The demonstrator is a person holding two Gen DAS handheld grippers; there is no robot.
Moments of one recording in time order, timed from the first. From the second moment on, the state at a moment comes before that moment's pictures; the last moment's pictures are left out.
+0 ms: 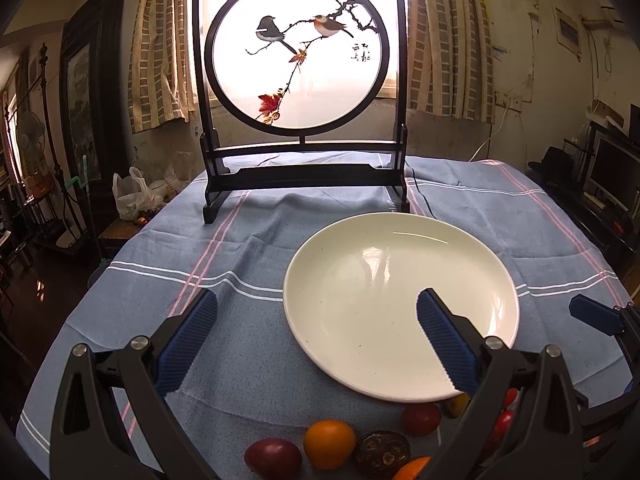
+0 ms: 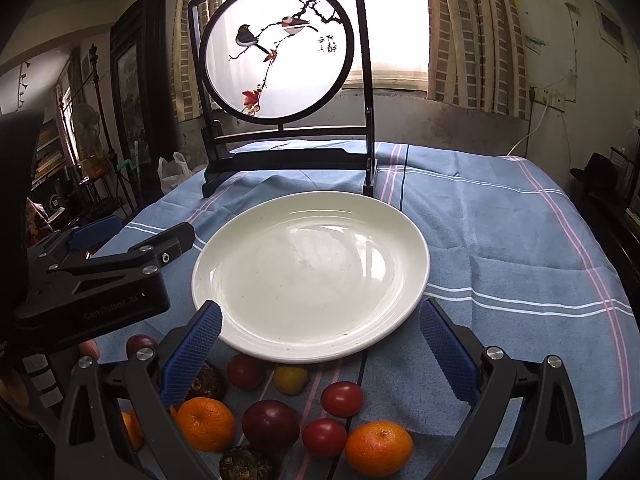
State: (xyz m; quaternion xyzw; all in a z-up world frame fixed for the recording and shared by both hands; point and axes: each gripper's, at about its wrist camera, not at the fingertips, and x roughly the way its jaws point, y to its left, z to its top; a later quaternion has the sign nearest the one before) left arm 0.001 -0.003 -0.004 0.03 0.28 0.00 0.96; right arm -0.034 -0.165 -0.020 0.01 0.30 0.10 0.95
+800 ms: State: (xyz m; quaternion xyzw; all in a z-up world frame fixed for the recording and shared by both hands) left arm -0.010 -0.003 0.007 0.03 0.27 -0.03 0.96; right arm -0.037 -0.165 -0.018 0.01 0.31 0.11 0.95
